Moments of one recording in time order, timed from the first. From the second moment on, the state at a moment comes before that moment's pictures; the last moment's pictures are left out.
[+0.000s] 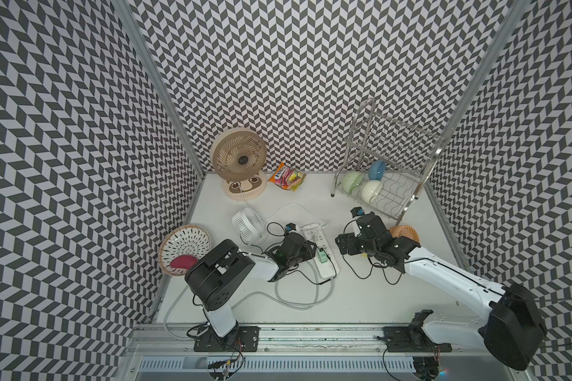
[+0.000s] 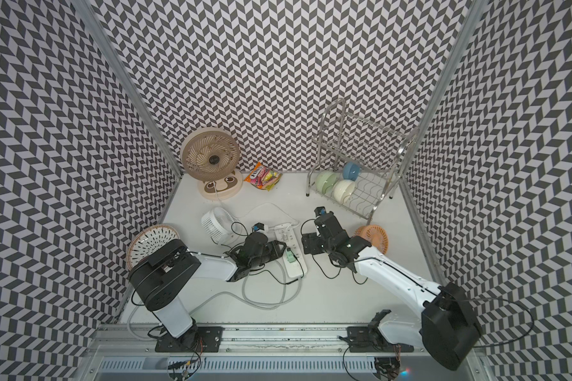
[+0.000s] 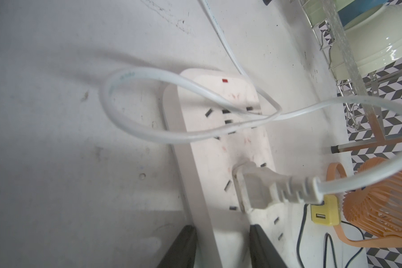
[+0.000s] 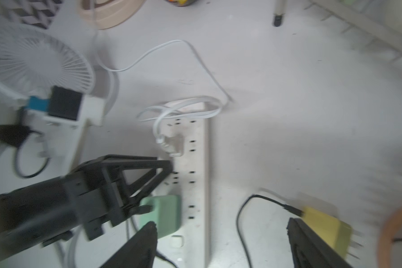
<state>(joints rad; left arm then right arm) -0.75 1.75 0.61 0.48 0.00 -0.94 0.68 1.26 0.84 -0.37 0.02 0.39</state>
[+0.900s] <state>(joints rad) -0.75 1.75 0.60 0.50 0.01 -0.94 0.88 1.55 0.95 -0.35 0.08 0.46</state>
